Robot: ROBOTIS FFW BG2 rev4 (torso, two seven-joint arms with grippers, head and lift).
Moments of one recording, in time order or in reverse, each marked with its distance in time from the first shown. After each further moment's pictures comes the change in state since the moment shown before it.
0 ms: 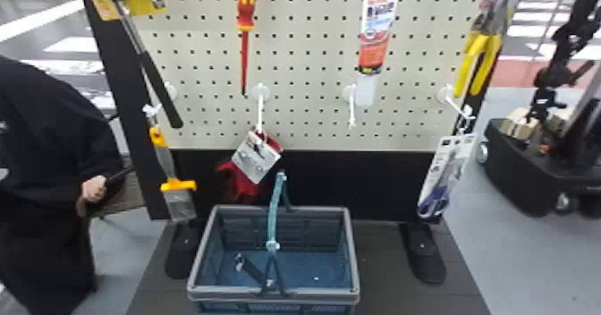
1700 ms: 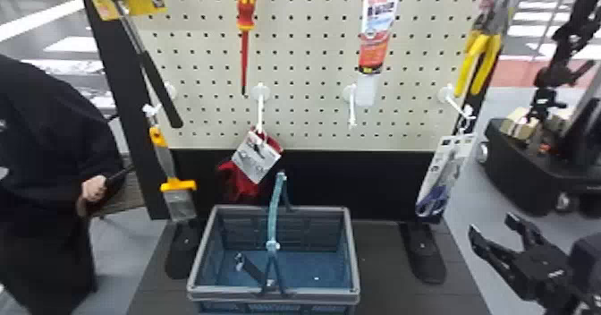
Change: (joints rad) left arm -0.016 -0.001 0.001 0.002 0.002 0.000 0.000; right arm -0.708 -0.192 -0.038 0.591 -0.011 0.075 0.216
